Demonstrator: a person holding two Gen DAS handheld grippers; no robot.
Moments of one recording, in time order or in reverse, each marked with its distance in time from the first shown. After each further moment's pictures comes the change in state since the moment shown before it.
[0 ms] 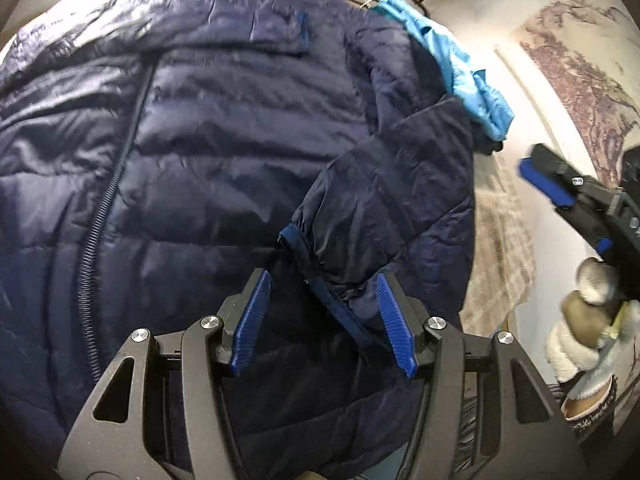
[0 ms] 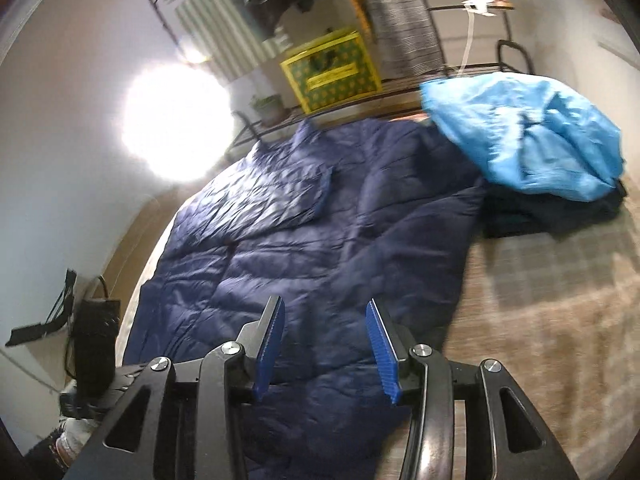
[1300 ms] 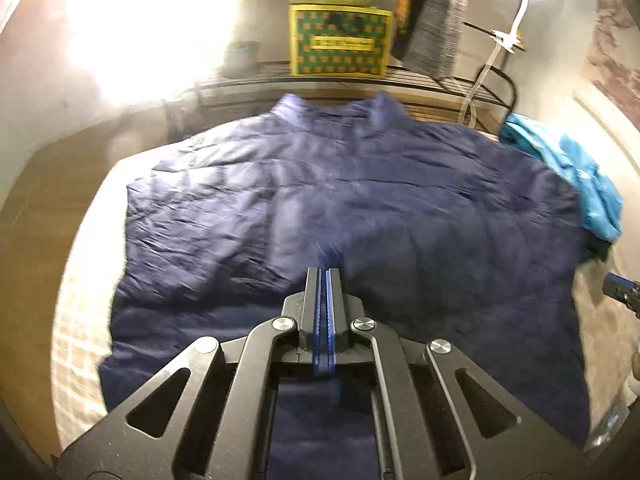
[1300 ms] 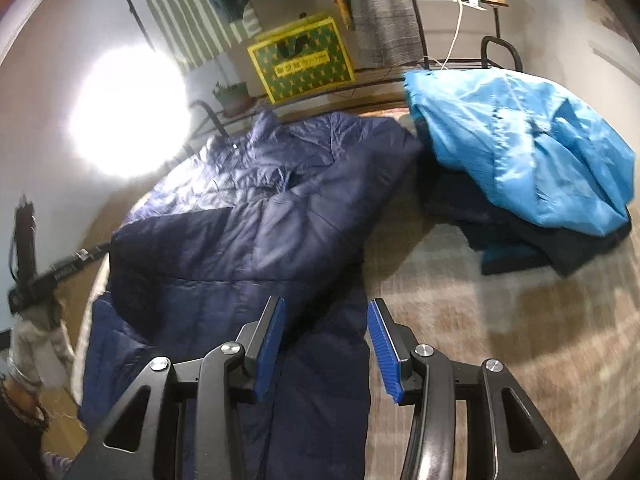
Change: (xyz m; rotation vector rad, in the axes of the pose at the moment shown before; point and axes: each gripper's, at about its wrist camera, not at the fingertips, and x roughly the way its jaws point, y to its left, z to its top) left arm -0.090 0.136 0.151 0.110 -0.340 0.433; right arm 0.079 -0.009 0.044 -0.029 0.066 -0.140
